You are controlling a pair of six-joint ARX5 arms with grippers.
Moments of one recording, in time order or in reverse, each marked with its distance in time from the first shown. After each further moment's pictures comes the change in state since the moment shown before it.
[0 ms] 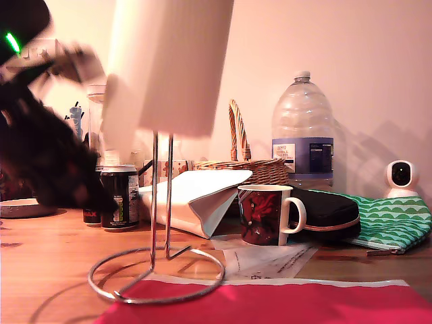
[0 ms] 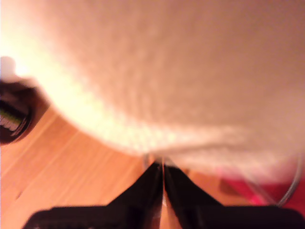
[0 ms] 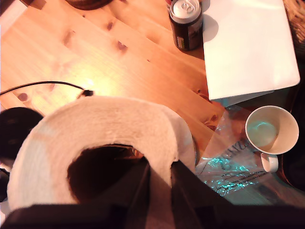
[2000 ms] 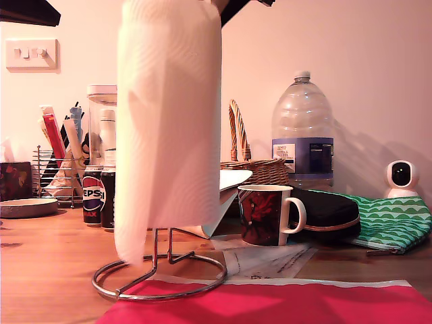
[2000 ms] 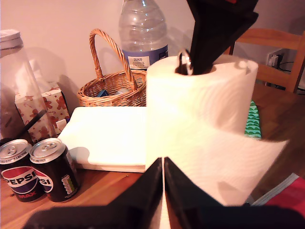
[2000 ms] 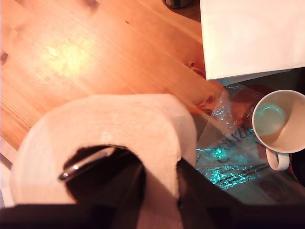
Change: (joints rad) left arm 0.000 -0.692 0.000 -0.204 0.038 -0.291; right arm -0.006 0.200 0.000 0.004 0.013 -0.026
